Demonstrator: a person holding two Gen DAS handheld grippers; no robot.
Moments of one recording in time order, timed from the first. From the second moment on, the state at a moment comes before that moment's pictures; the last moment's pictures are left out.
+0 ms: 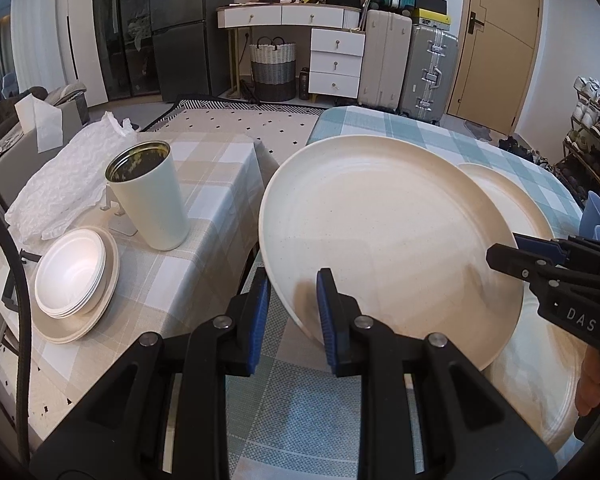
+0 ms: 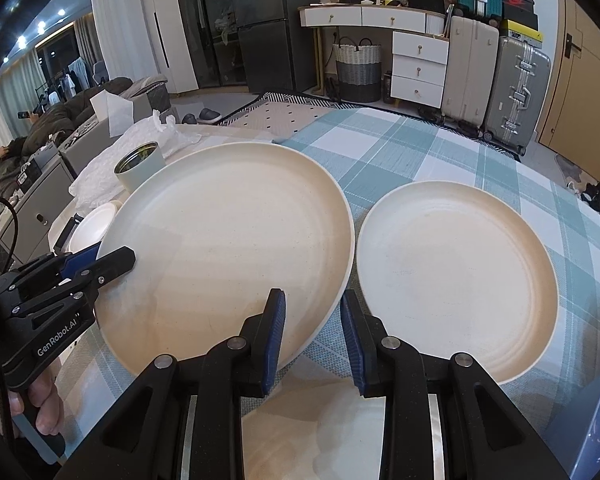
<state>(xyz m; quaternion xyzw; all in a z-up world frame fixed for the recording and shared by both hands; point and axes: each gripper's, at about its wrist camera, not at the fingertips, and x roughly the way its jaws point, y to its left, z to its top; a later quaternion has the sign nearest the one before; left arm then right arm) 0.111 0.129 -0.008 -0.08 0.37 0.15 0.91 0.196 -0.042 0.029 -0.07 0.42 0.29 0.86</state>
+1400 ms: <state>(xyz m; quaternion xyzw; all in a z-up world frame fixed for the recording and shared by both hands) 0.069 0.006 0.062 -0.01 0.35 0.07 0.93 0.129 -0.138 0.078 -0.02 0.39 0.22 0.89</state>
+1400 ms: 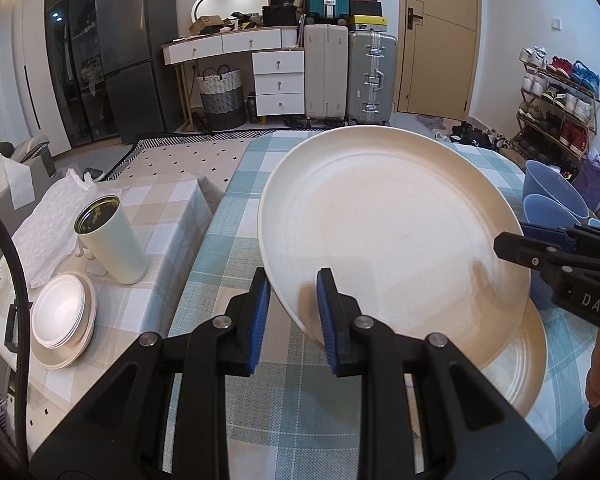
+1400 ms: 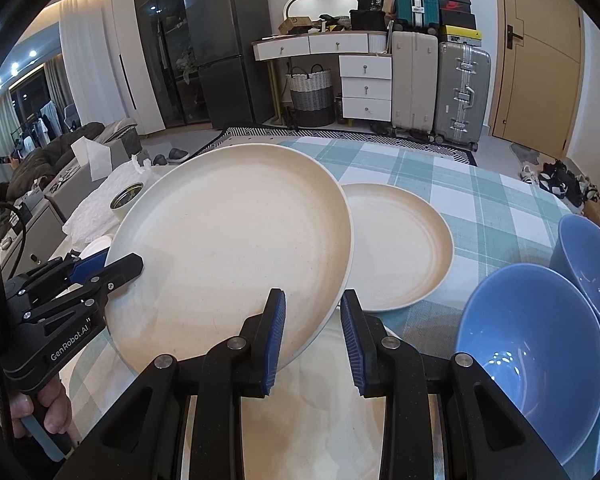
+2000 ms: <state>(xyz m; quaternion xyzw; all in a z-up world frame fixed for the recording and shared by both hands) 0.053 -0.031 0.067 0.01 0.36 0.03 0.93 0.091 -0.170 0.076 0.00 0.39 0.20 0.90</state>
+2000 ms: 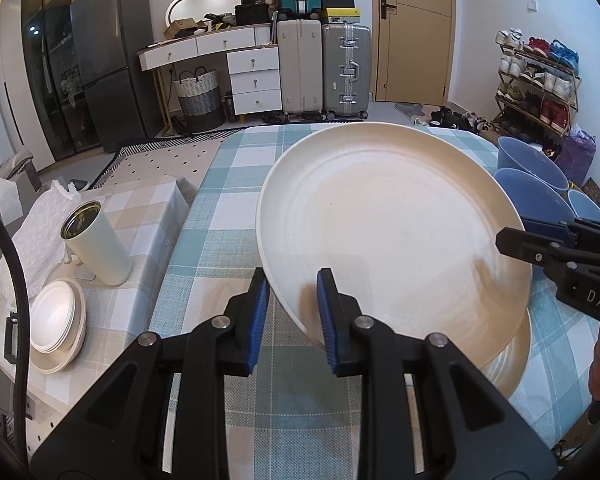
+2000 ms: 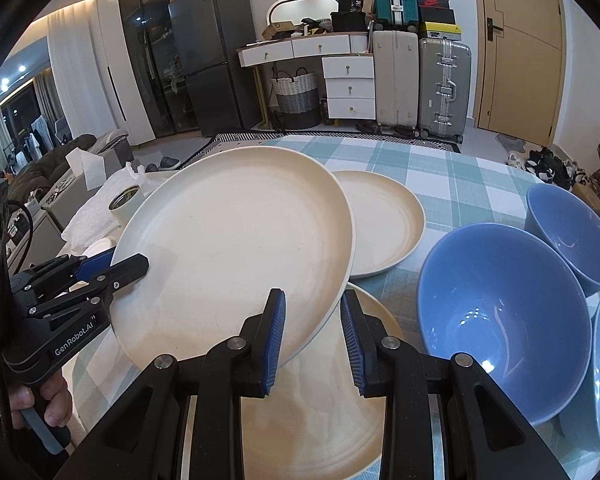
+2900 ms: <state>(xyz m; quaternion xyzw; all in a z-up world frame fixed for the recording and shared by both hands) 0.031 -0.062 0.051 0.06 0.38 0.00 0.92 0.054 -0.204 0.064 0.01 0.40 0.18 0.90</state>
